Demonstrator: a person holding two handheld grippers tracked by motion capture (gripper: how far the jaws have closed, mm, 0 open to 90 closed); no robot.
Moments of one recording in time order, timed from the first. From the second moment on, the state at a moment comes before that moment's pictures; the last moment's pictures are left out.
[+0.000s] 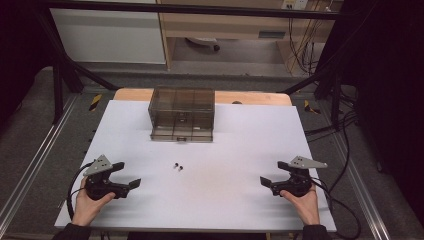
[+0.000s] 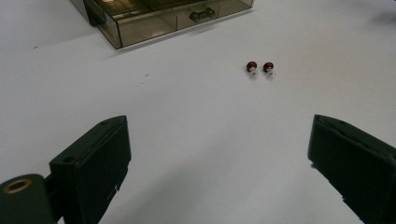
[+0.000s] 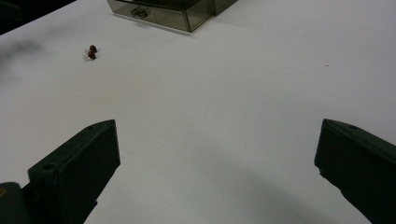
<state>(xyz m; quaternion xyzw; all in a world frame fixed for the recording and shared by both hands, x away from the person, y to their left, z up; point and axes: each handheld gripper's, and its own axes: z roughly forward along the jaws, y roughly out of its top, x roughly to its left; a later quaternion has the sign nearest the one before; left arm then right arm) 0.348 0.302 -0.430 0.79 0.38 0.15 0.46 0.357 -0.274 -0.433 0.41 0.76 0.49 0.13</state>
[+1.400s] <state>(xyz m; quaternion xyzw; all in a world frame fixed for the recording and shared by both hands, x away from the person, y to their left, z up) 0.362 0.275 -0.416 0.81 0.36 0.15 0.43 0.355 -0.273 -0.436 0.40 0.77 0.48 0.13</state>
